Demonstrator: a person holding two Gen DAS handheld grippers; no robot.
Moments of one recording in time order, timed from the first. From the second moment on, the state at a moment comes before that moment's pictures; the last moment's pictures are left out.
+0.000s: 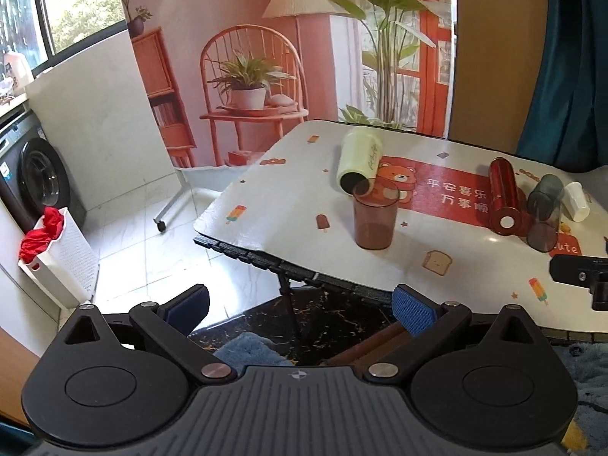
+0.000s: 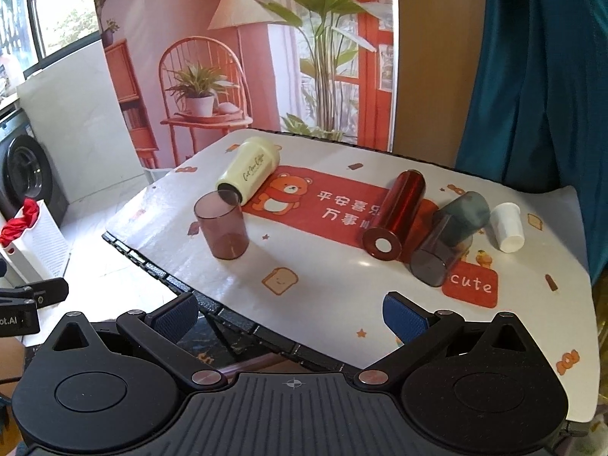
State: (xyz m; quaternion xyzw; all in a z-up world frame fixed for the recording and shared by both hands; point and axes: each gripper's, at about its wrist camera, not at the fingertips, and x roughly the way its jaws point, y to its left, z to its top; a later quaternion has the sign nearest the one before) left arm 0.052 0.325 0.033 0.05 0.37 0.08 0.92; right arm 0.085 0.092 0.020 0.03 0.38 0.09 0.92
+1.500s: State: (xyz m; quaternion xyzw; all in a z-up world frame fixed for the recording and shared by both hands) left arm 0.047 0.322 0.032 0.05 0.37 0.06 0.92; right arm 0.081 0.089 0.019 0.03 0.39 0.09 0.92
